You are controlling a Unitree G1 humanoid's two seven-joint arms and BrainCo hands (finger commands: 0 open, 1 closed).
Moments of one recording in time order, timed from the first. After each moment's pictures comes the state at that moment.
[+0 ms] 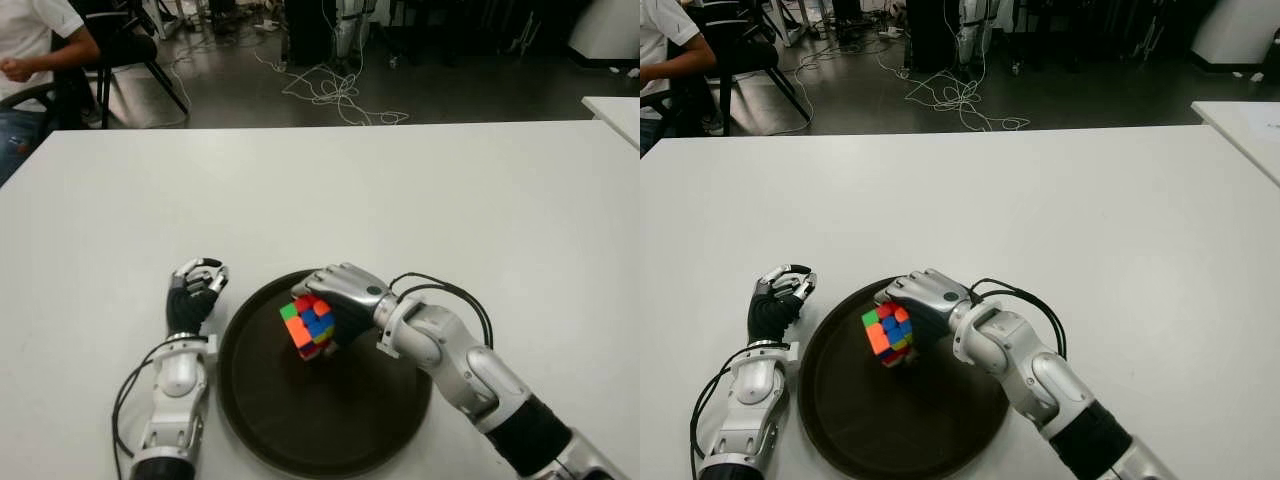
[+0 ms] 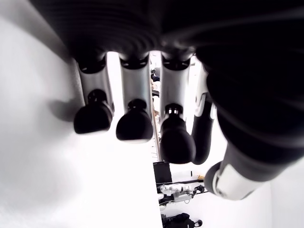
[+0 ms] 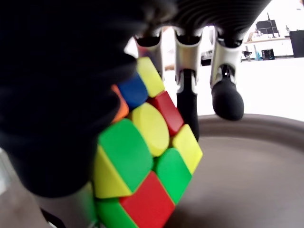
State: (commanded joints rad) left arm 0.02 -0.02 0.08 0.38 0.07 -0.16 0.20; right arm -0.27 -0.21 0.54 -0.02 -0.66 -0.11 0.37
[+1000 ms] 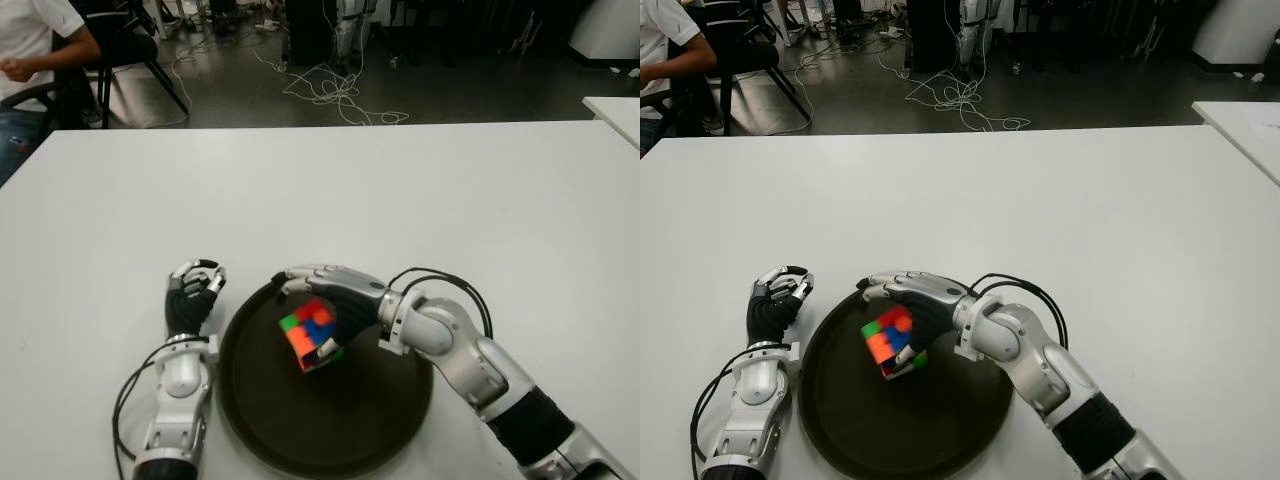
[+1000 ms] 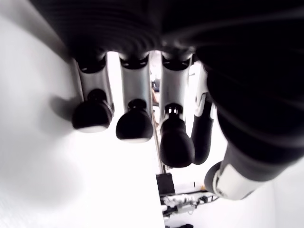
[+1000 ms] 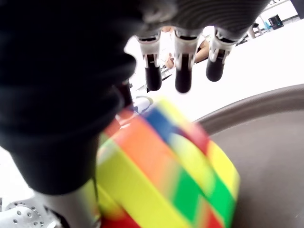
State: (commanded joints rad) left arm 0.03 -0.03 0.06 0.34 0.12 -0.13 0.26; right arm -0.30 -0.23 0.54 0.01 -0.54 -0.18 0.42
